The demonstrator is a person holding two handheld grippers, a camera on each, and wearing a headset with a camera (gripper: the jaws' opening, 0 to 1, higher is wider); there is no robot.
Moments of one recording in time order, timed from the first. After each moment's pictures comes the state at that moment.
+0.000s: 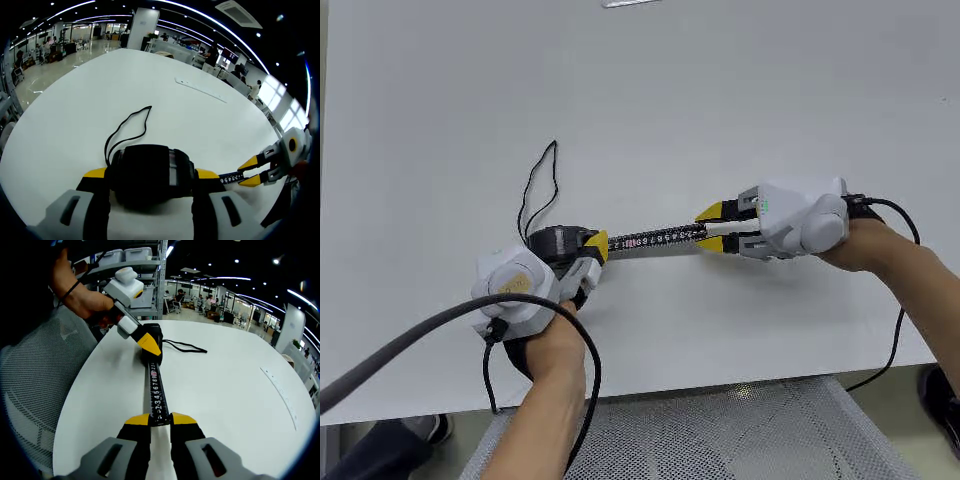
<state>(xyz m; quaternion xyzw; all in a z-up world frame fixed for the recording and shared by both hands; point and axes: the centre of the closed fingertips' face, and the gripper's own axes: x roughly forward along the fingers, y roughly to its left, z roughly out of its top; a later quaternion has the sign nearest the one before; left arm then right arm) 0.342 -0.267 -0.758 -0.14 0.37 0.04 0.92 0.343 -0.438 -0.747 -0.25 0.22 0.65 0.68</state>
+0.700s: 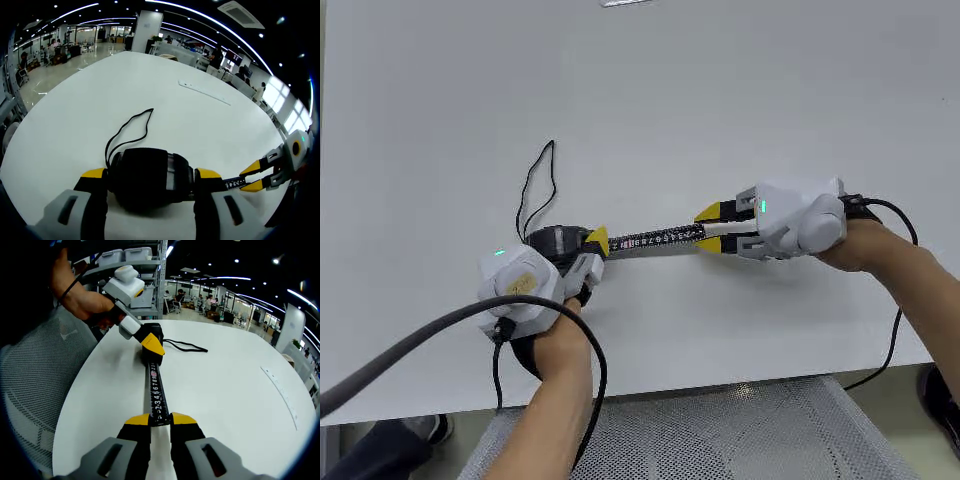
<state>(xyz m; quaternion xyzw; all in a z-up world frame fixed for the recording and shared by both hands) 0.347 -0.268 -0.756 -0.13 0.36 0.06 0.92 0.343 -0.439 -0.750 -0.25 0.22 0.65 0.68</state>
